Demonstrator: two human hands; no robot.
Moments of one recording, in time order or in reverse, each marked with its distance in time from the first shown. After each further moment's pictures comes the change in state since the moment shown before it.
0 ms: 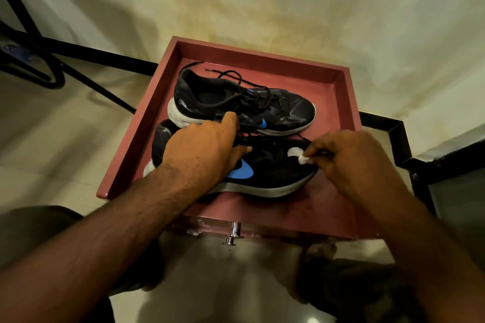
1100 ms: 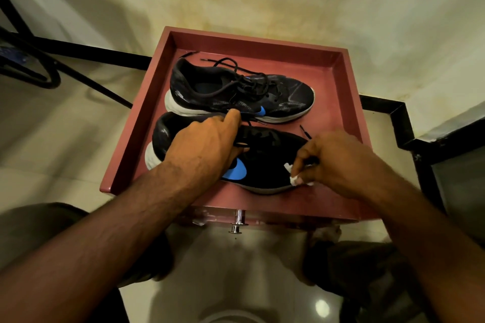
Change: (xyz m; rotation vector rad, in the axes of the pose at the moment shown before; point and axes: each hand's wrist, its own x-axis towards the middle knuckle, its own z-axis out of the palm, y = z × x) left_hand -0.006 0.002 0.006 -0.026 -0.140 0.042; right_hand -0.011 -0.013 0.007 0.073 -0.360 0.043
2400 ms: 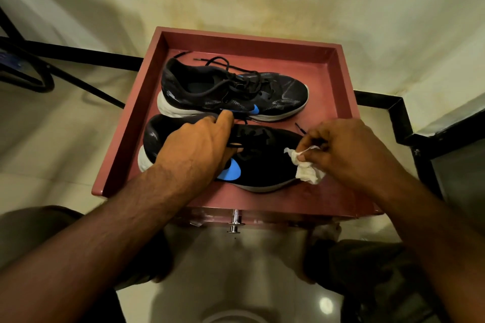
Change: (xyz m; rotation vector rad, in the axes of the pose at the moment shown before) left_hand -0.003 0.003 0.000 0.064 0.019 0.023; right_hand -0.003 0.019 -0.003 0.081 0.271 -0.020
